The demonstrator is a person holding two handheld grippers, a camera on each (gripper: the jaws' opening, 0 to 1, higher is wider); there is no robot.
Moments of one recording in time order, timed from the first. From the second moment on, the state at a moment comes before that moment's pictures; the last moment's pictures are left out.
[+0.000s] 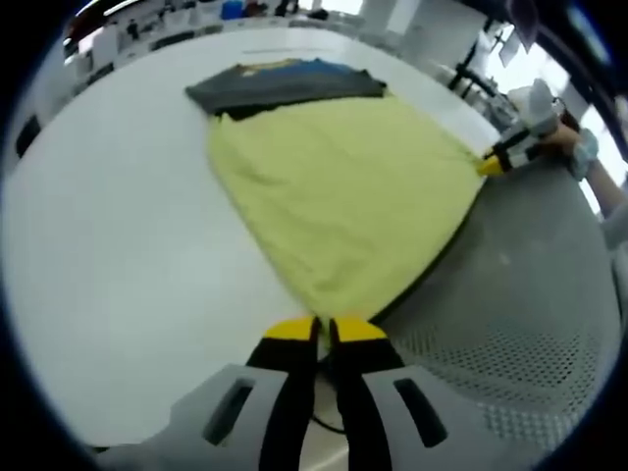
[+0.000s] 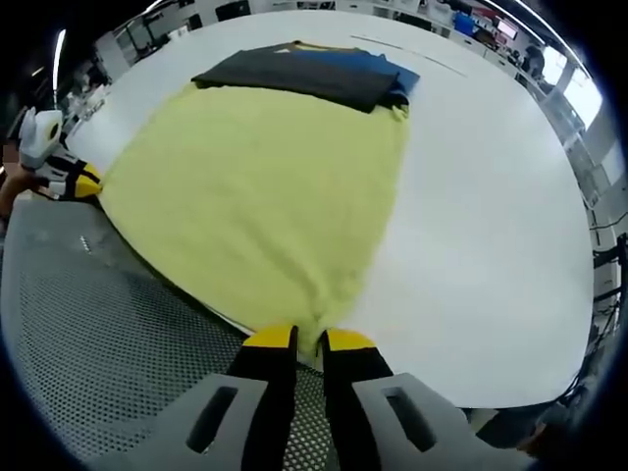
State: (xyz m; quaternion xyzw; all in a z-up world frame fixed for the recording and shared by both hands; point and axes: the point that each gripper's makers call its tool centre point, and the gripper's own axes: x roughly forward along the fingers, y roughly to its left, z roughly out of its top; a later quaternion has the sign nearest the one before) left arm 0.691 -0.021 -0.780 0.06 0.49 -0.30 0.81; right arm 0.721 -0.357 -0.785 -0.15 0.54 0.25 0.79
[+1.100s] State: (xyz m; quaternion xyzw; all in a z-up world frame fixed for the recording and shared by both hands) left arm 0.690 -0.020 -0.781 0.09 0.51 -0.30 0.80; right arm 0.718 -0.355 -0.785 -0.14 0.54 0.24 0.79
